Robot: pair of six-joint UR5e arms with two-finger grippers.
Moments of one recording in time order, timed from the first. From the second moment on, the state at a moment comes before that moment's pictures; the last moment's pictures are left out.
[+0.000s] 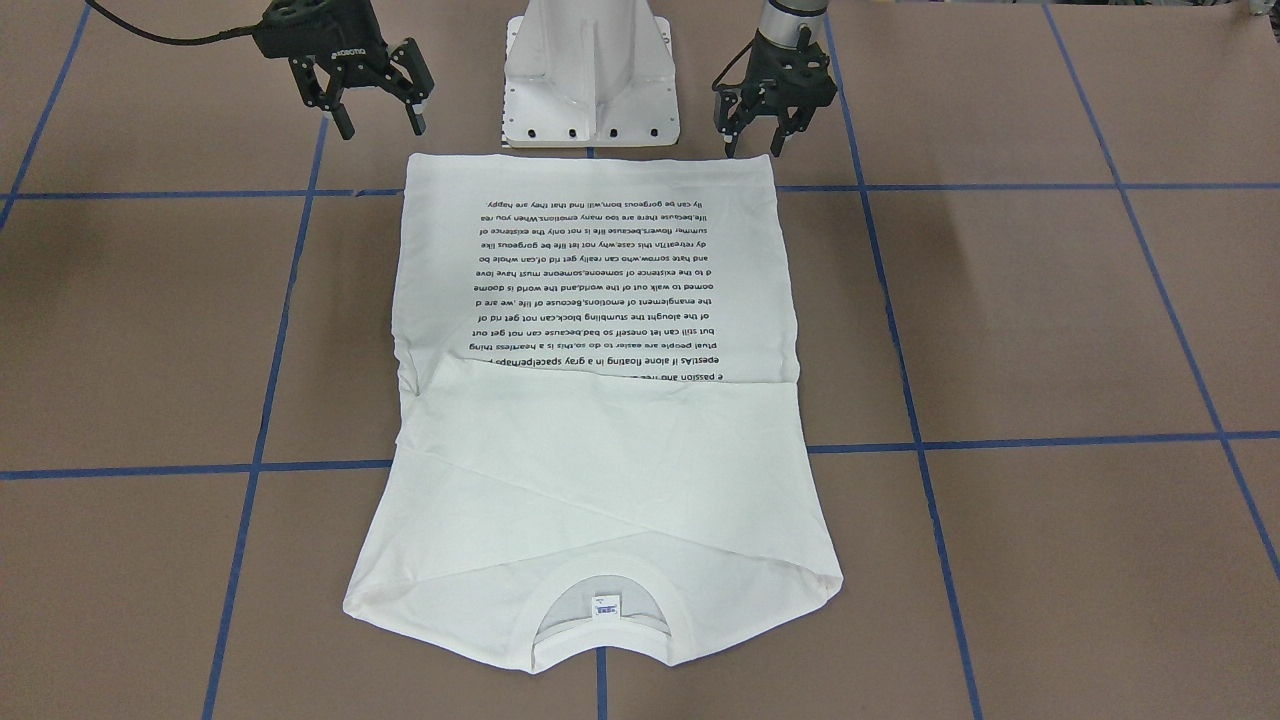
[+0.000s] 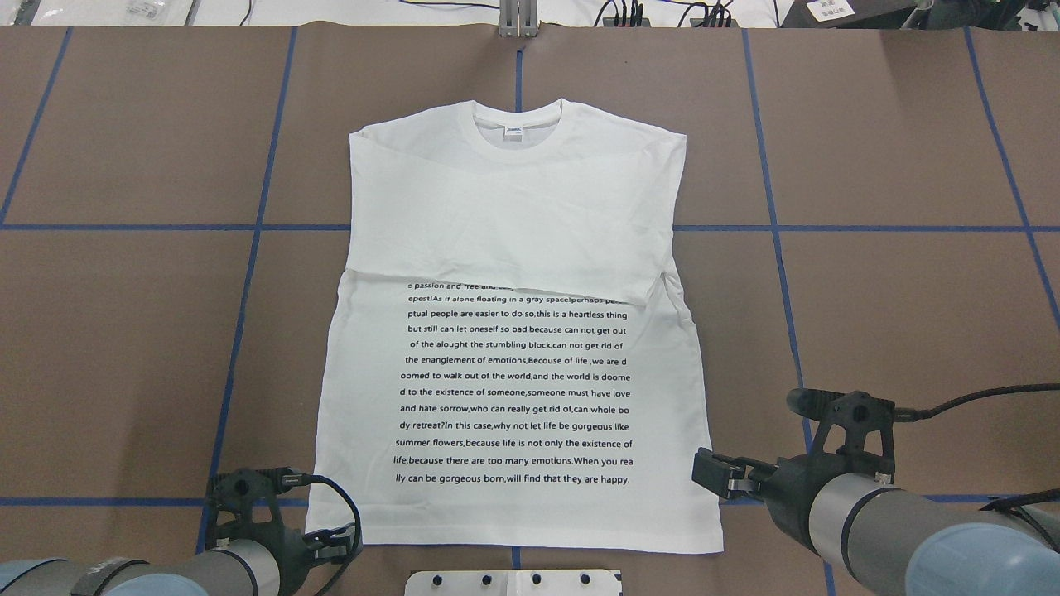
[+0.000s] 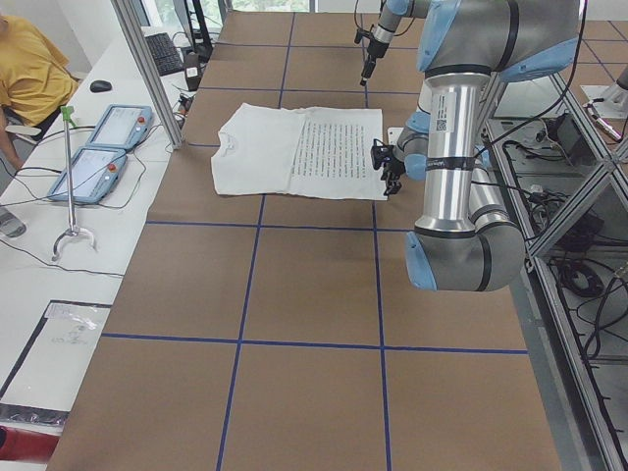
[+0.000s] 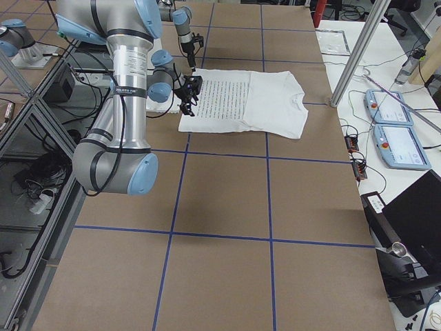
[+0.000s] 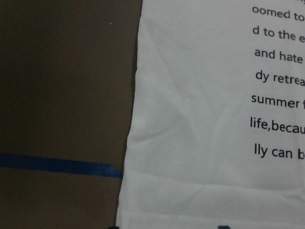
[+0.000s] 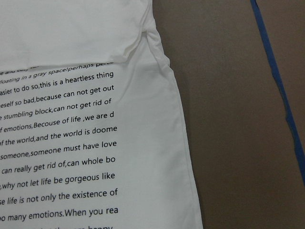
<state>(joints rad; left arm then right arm) 0.02 -1.61 -2.14 -1.85 -1.34 -1.68 0.06 -1.66 2.40 -1.39 1.27 1.64</state>
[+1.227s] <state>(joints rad) 0.01 -1.62 -2.10 -1.85 -1.34 -1.55 0.06 -1.66 2.38 -1.39 1.26 1.64</state>
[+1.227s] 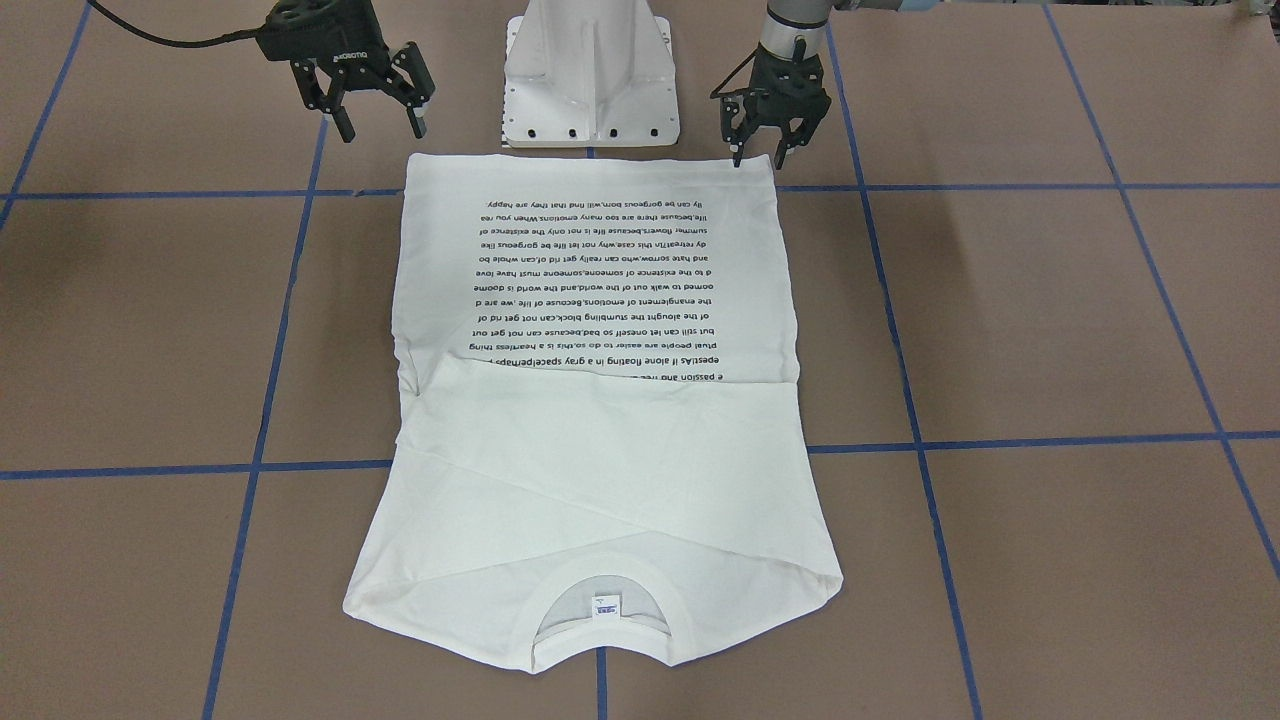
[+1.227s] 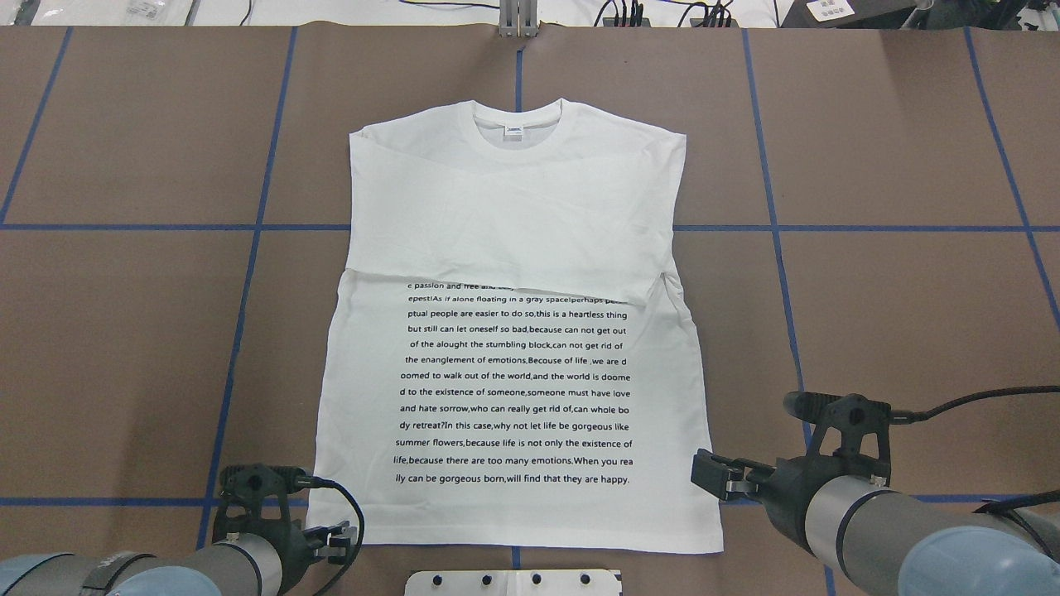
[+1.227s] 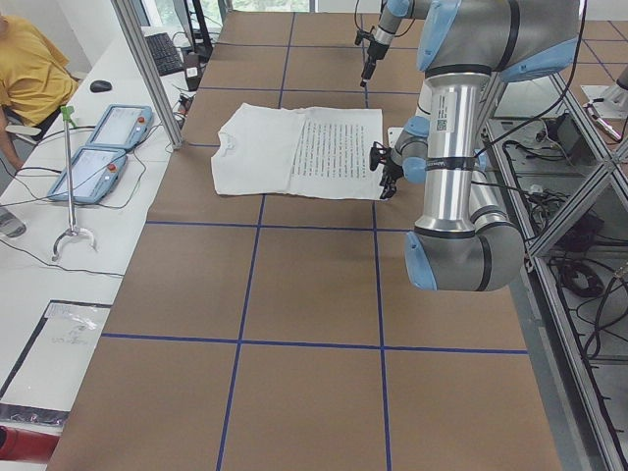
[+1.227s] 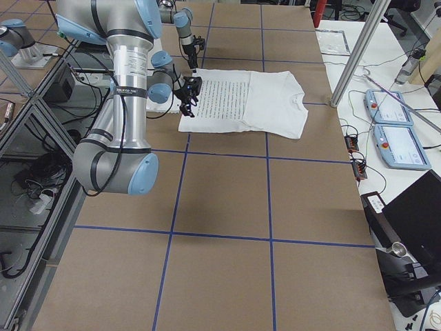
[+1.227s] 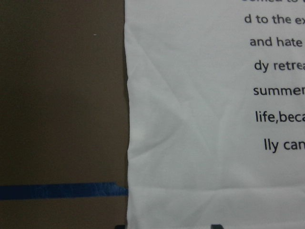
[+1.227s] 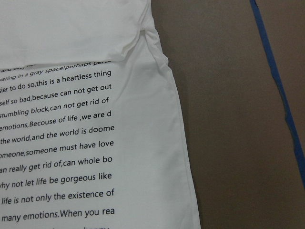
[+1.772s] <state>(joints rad) 0.01 -1.62 -2.09 -1.85 -1.35 -1.55 0.06 -1.66 2.38 -1.39 1.26 1.64</state>
